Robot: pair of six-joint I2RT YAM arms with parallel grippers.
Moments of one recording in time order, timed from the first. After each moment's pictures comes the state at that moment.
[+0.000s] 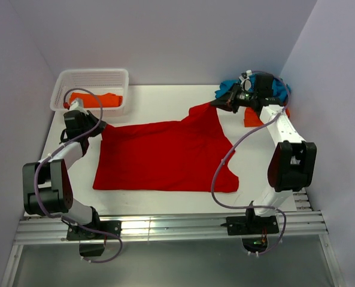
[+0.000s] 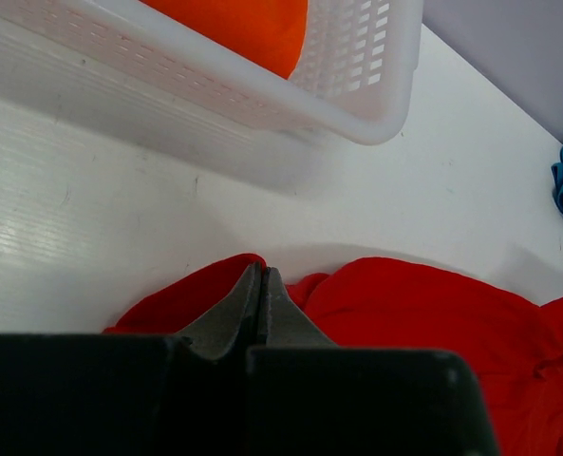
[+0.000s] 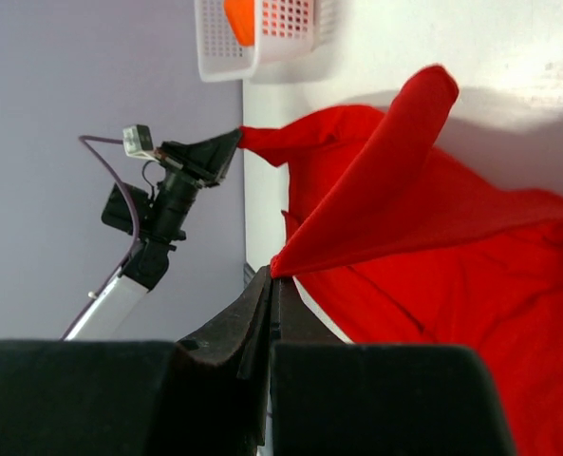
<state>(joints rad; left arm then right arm) 0.12 1.51 0.79 0.27 0.24 -0.53 -0.04 1.68 1.40 -0.32 -0.93 0.78</state>
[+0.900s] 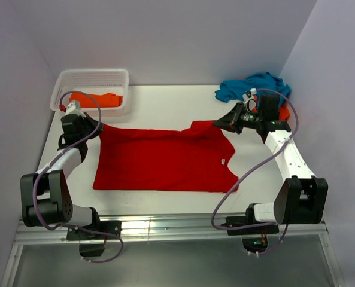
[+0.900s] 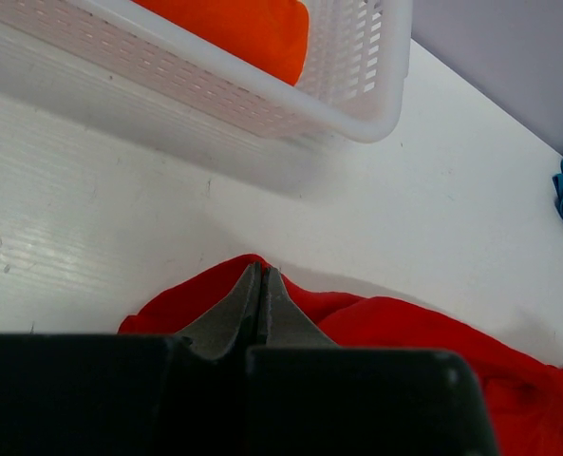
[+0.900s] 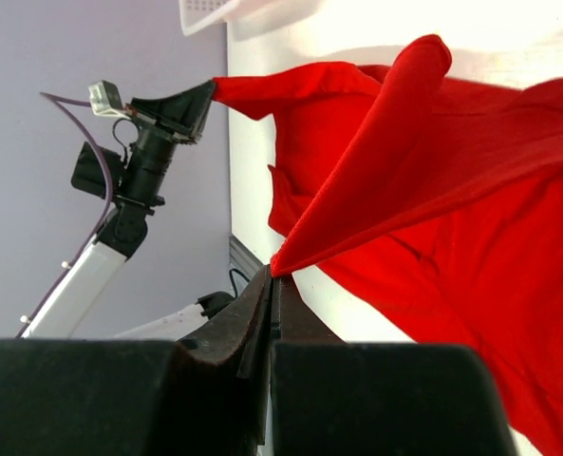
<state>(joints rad) 0.12 1.40 0.71 0.30 0.20 -0.51 -0.04 1.34 1.07 -0.36 -0.91 0.74</state>
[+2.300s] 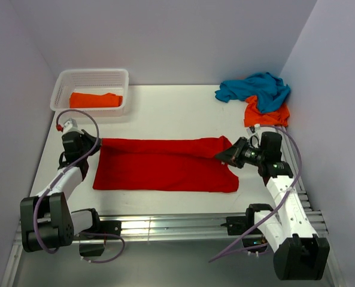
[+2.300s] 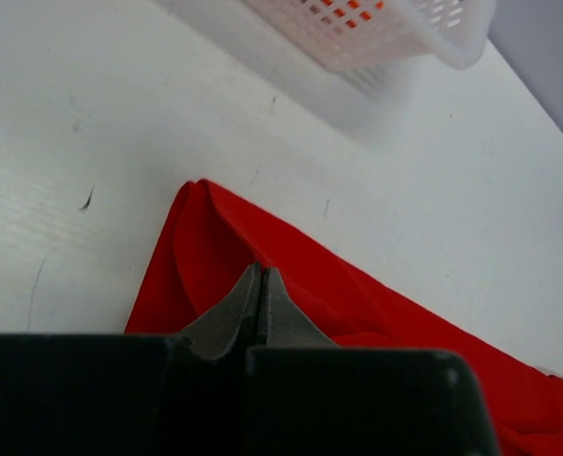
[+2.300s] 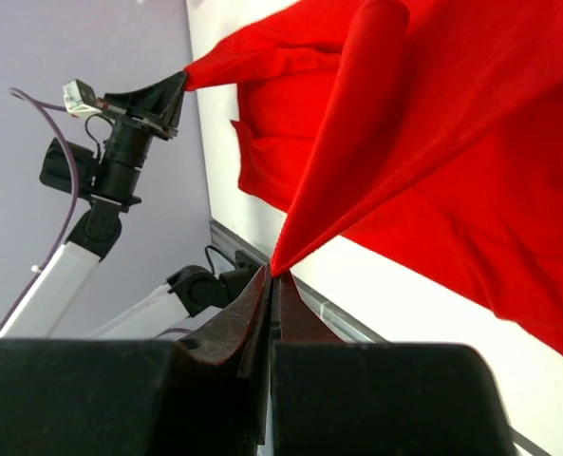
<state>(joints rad) 0.14 1.19 0.49 0.28 0.12 -0.60 -0.05 0.84 0.60 -0.41 -0.84 0.81</state>
